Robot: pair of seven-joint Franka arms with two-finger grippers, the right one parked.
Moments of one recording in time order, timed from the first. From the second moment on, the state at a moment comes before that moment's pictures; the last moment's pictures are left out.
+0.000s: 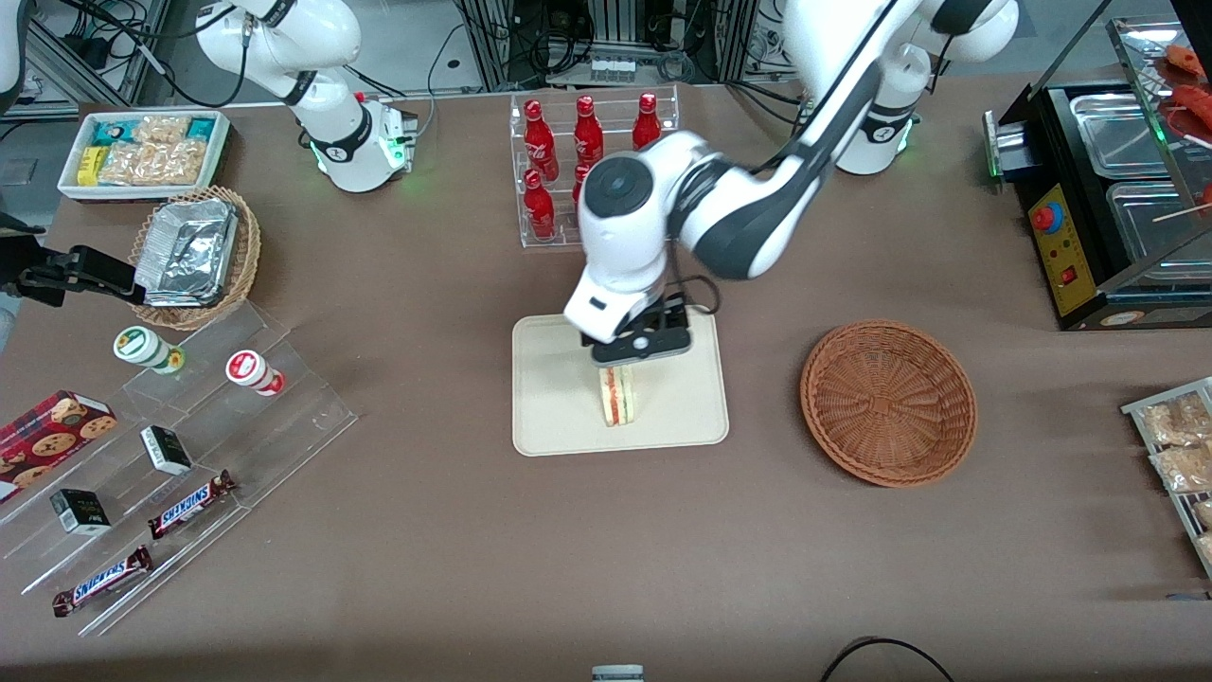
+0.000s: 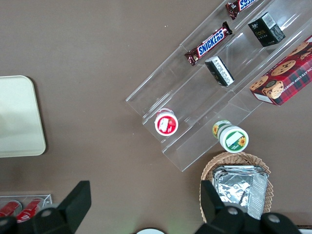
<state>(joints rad) -0.57 0.48 -0.23 -1.42 0.21 1.91 -1.04</state>
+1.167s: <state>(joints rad) 0.00 0.09 -0.21 -1.46 0.07 1.50 -0.22</state>
